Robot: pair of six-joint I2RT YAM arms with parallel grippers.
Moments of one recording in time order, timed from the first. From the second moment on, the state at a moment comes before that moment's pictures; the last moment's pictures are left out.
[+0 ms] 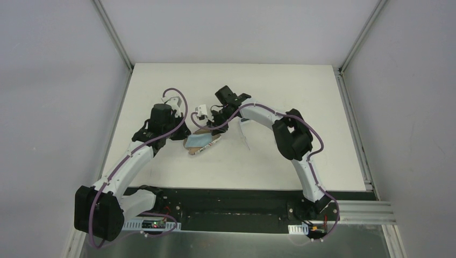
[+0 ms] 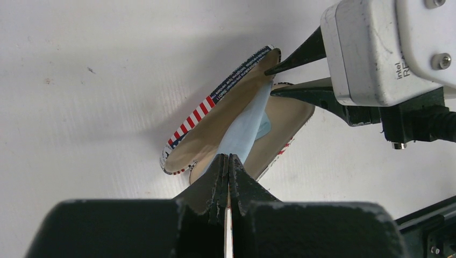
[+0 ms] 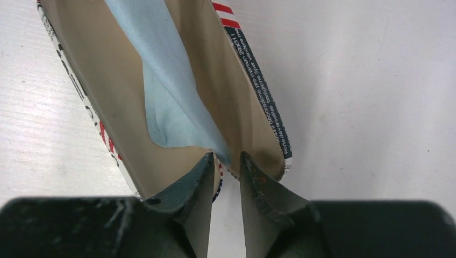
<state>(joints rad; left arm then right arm) -0.27 1.06 0.72 -0.37 0.17 -0.39 0.76 2.26 1.81 -0.65 -0.66 -0.88</state>
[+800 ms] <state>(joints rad) -0.27 0.96 0.64 -0.34 0.15 -0.45 0.76 2.25 1.91 -0.79 -0.63 -0.89</state>
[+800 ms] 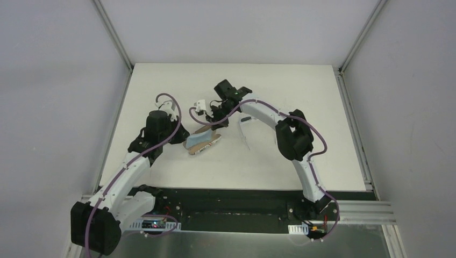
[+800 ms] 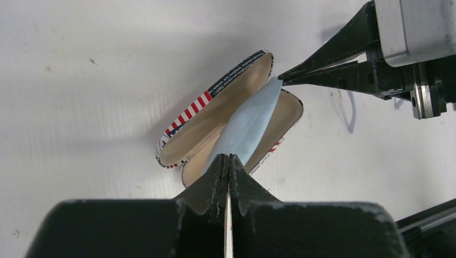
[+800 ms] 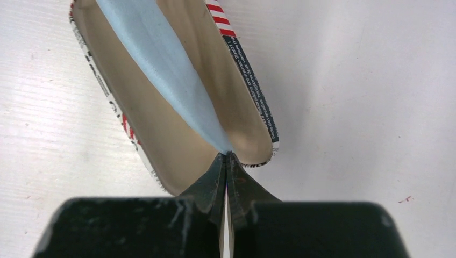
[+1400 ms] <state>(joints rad) -0.28 0.67 0.51 -0.30 0.14 -0.75 0.79 2.10 1.97 -1.00 -0.55 -0.88</state>
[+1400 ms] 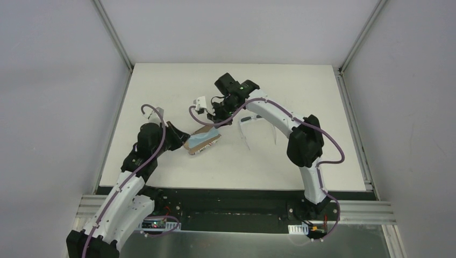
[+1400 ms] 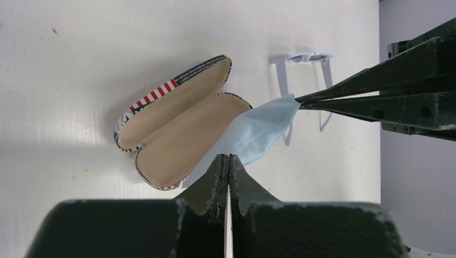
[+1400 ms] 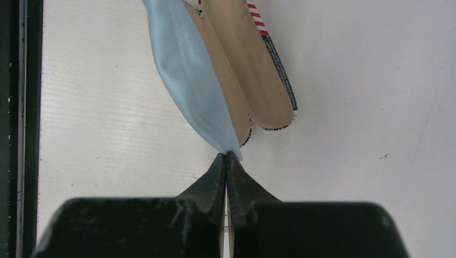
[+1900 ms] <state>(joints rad) -0.40 0.70 0.48 -0.32 0.16 -0.87 0.82 2.09 1.96 -1.11 -0.52 -0.87</state>
